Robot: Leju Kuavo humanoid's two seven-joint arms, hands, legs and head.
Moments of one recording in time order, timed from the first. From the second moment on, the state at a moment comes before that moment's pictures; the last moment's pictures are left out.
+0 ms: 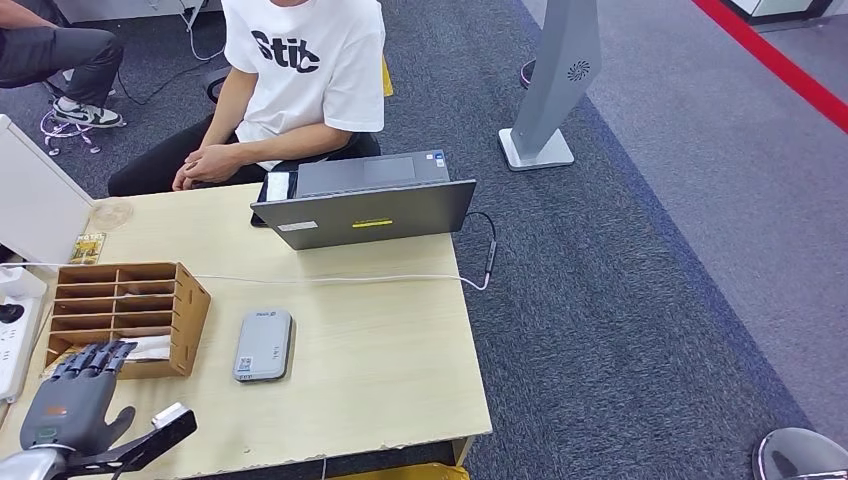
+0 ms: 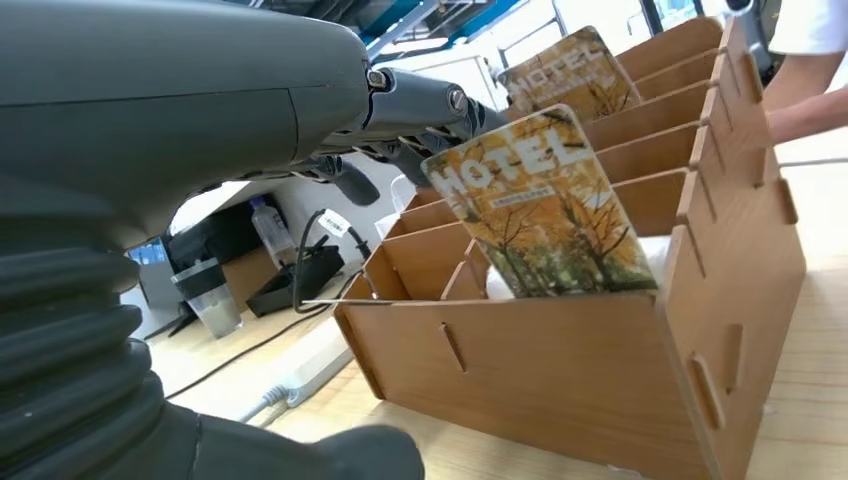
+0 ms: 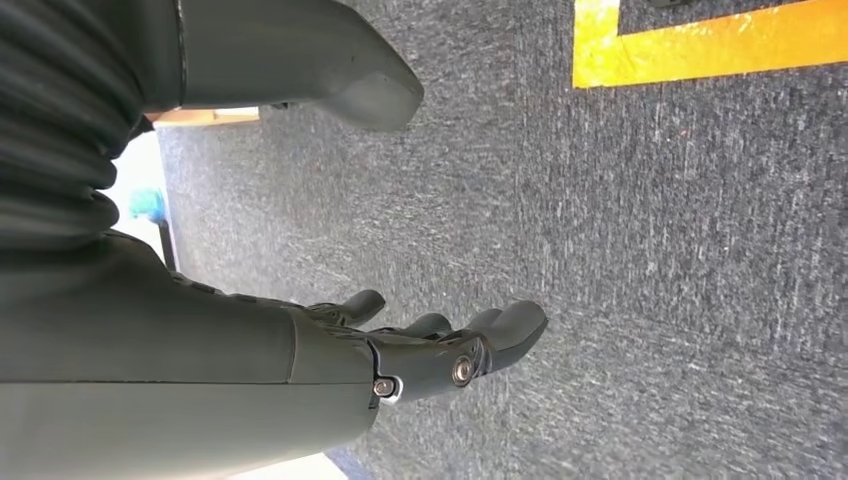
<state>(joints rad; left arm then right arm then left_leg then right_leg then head) 0.07 0.39 -0.12 -1.57 -1.25 0.00 0.07 -0.03 0.15 -0.61 -0.19 0.84 -0.33 0.17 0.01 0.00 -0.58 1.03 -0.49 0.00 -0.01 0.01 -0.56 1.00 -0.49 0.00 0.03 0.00</state>
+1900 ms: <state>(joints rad) -0.06 0.31 -0.02 -1.42 -1.25 0.11 0.00 -0.03 0.15 -0.61 -0.19 0.98 -0.33 0.18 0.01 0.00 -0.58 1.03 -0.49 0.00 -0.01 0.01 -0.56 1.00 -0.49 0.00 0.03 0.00</state>
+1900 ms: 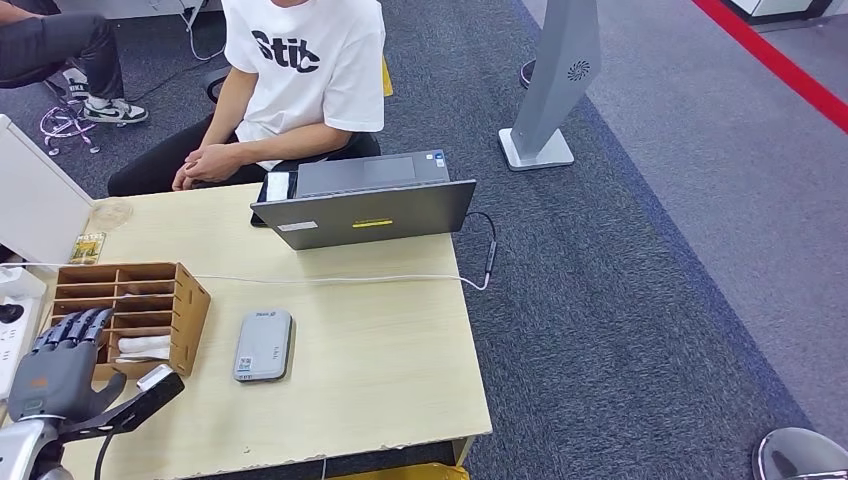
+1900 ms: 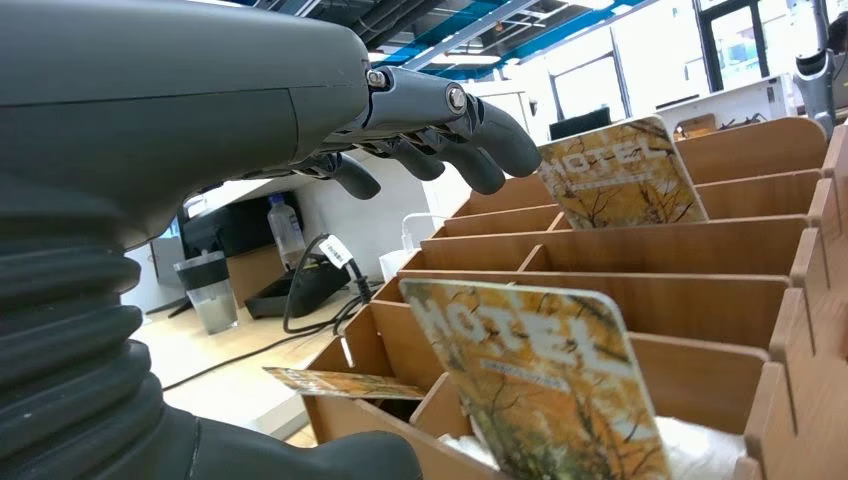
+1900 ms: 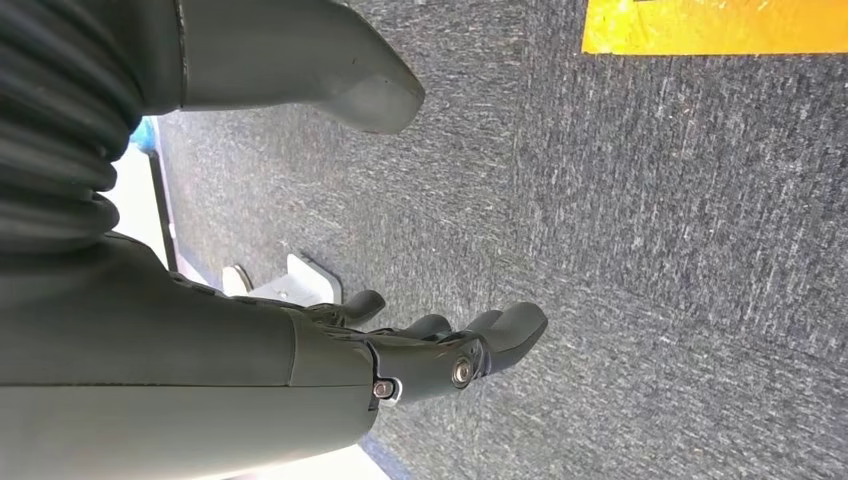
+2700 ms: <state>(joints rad) -0.09 0.29 -0.06 -1.39 -1.17 0.02 -0.04 -0.03 0.15 -0.61 -0.19 1.01 -0.33 0.18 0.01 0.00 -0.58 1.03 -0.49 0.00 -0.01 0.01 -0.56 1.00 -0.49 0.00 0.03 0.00</state>
